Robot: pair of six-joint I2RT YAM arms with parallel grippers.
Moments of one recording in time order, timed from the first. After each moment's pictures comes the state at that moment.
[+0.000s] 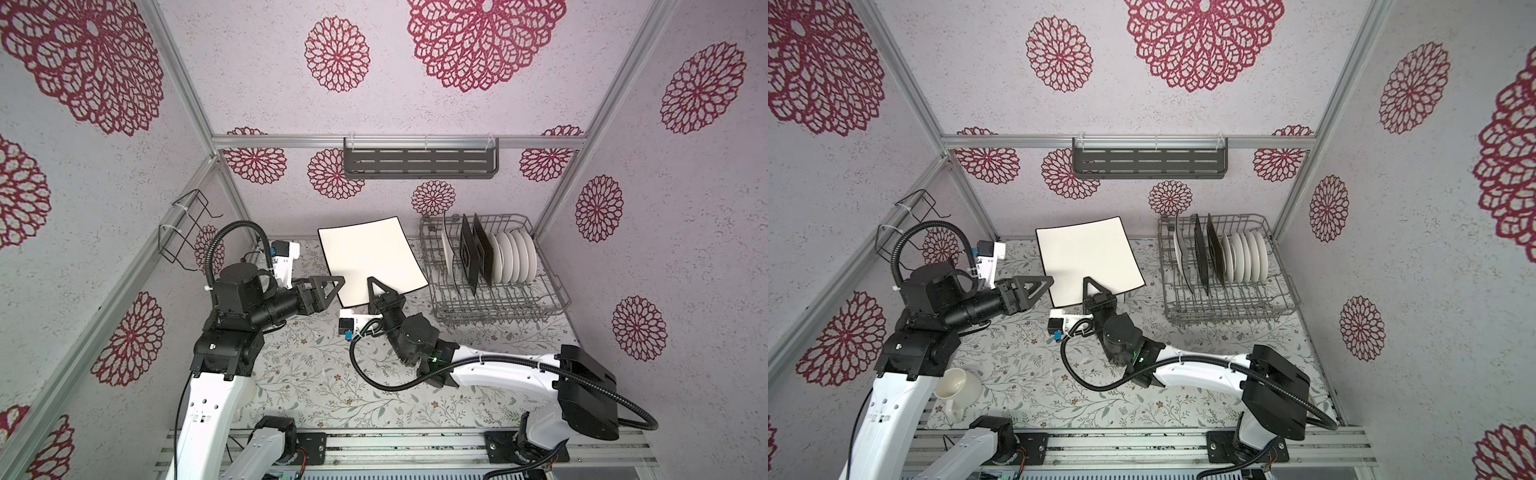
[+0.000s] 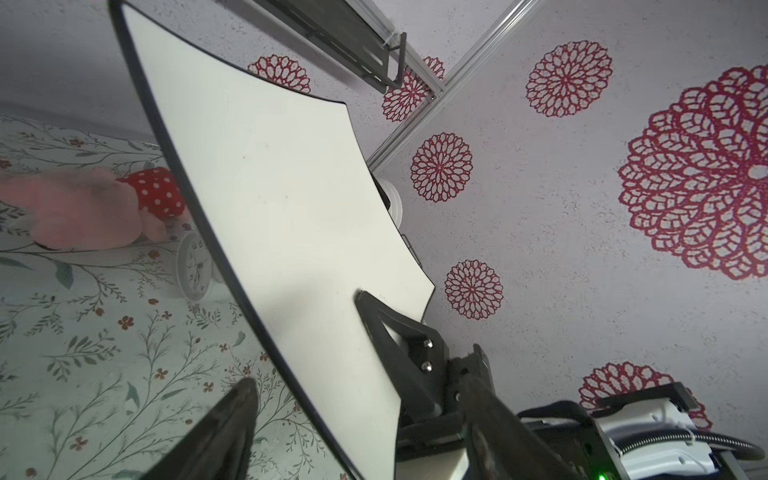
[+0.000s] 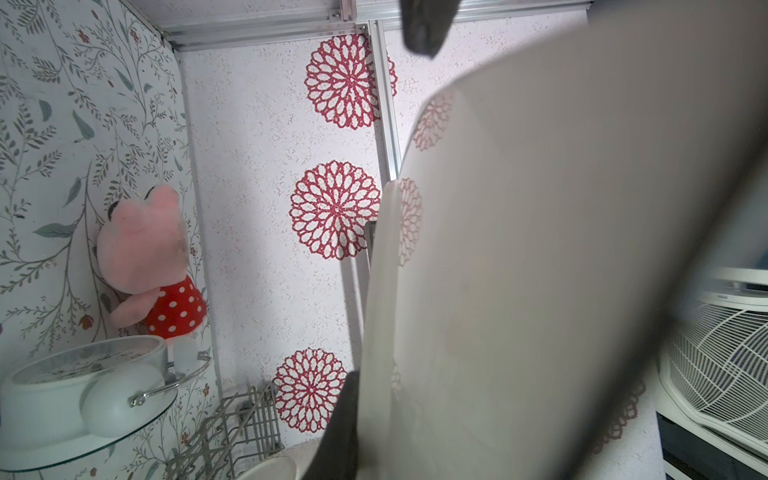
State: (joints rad) left arm -0.09 0.91 1.17 -0.60 0.71 -0.54; right arm 1.22 1.56 1.03 0.74 0.71 -1.55
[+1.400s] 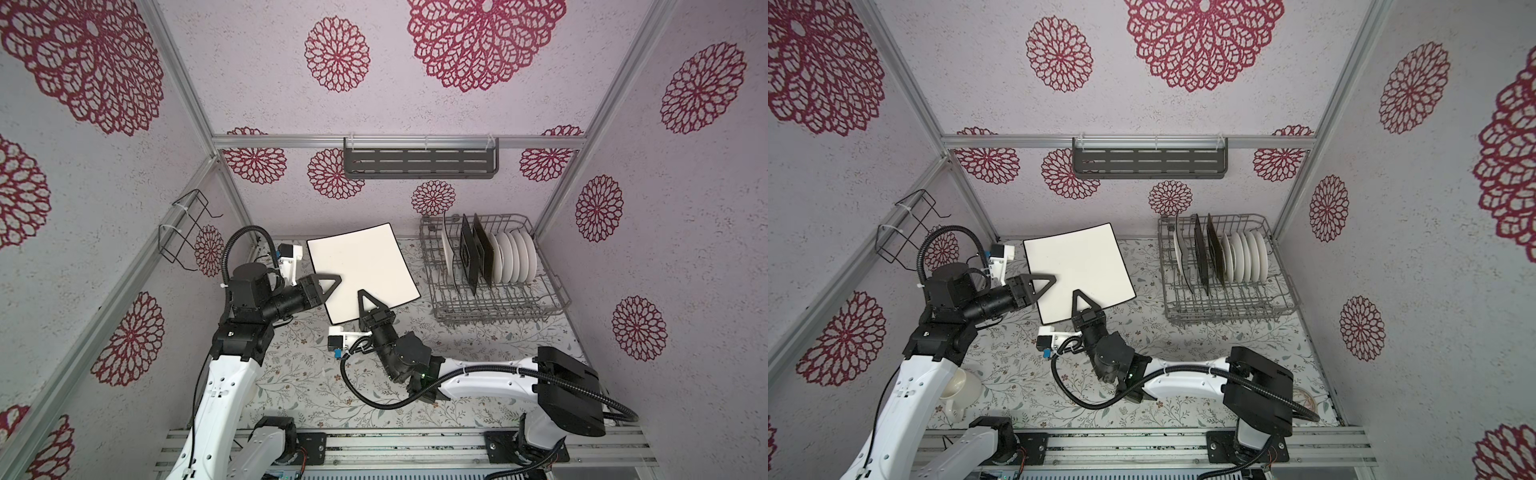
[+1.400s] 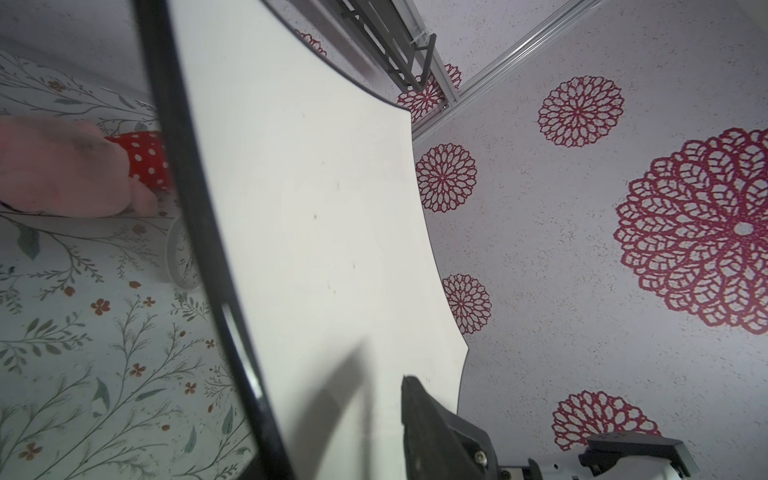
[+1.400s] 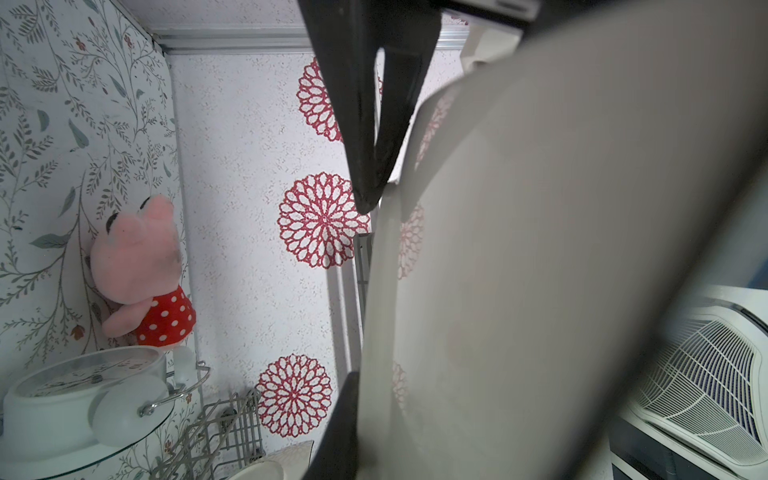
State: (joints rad) left arm -0.05 0.96 1.01 -0.38 0.77 -0.67; right arm 1.31 1.64 1.01 0.93 0.79 -1.68
